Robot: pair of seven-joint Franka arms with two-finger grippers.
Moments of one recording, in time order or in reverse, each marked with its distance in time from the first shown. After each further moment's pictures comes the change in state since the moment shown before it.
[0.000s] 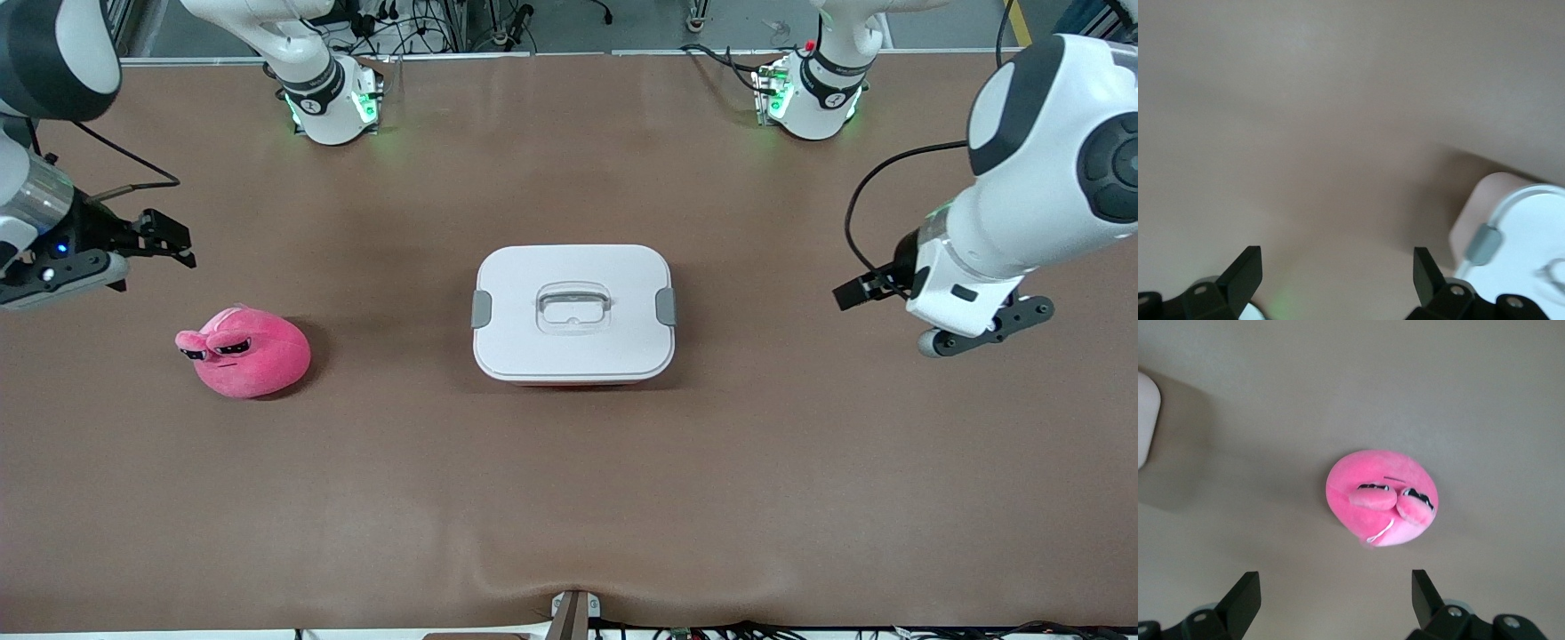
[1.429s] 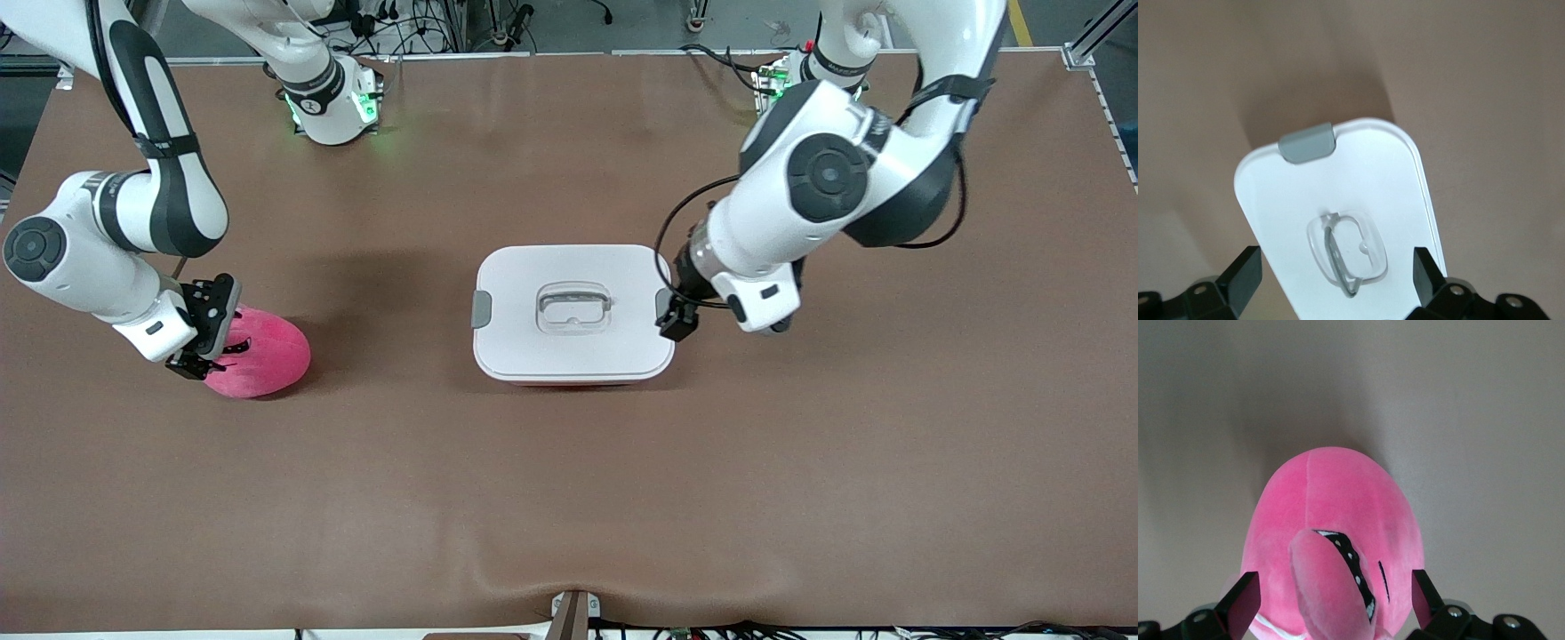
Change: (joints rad) left arm -0.316 0.155 -0.002 0.001 -0.127 0.328 -1.182; right arm -0.057 0.258 0.010 -0.220 0.000 0.464 -1.126
